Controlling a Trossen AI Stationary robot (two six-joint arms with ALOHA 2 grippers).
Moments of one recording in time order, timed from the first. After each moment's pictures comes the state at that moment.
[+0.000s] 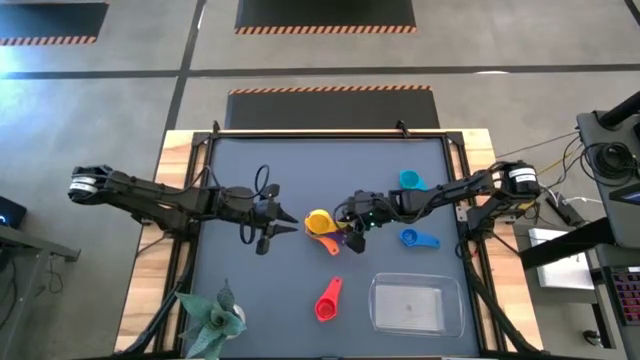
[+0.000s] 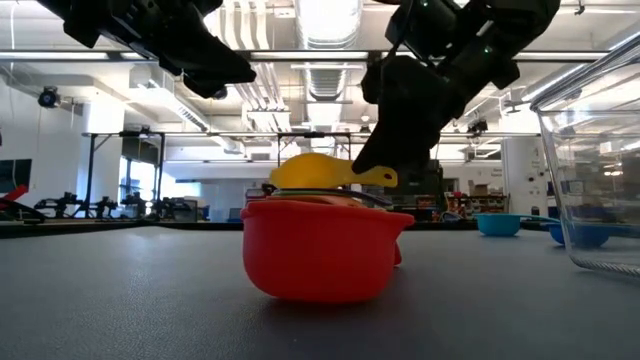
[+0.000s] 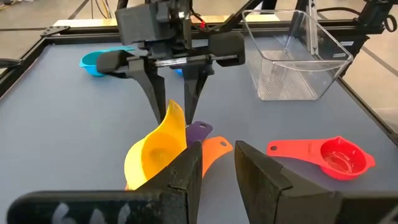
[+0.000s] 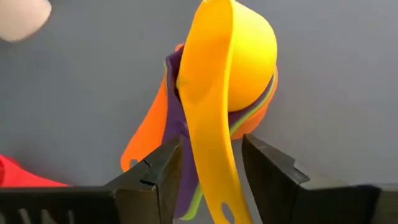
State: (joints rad) left arm -0.07 1.11 0.62 0.09 0.01 -0.01; right arm -0.01 1.60 0.84 0.07 -0.05 0.30
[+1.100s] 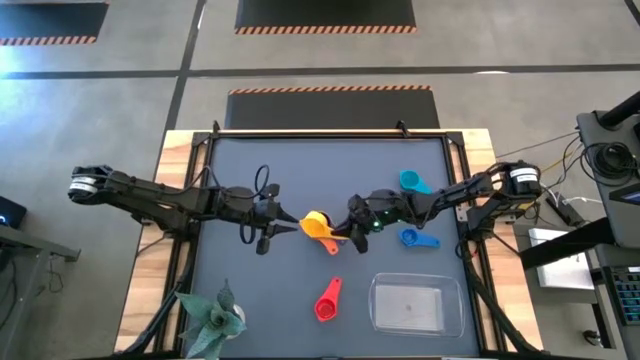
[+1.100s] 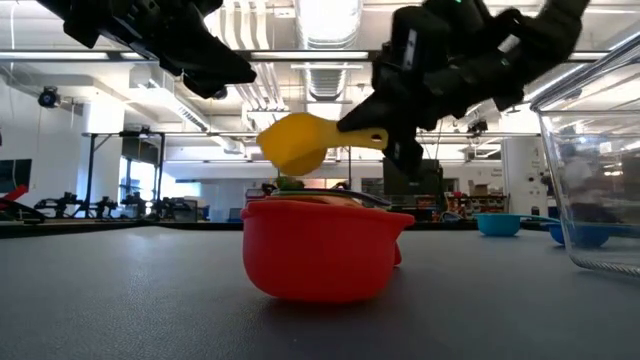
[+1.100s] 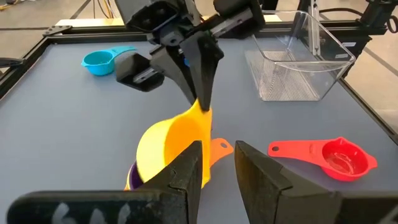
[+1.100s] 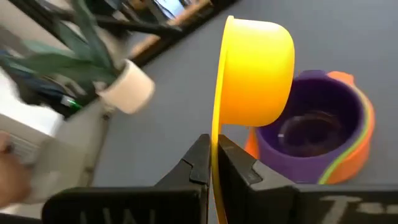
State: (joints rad) left arm -0.07 1.11 0.62 0.09 0.01 -0.01; right arm -0.02 1.60 0.68 0.58 -0.24 0.56
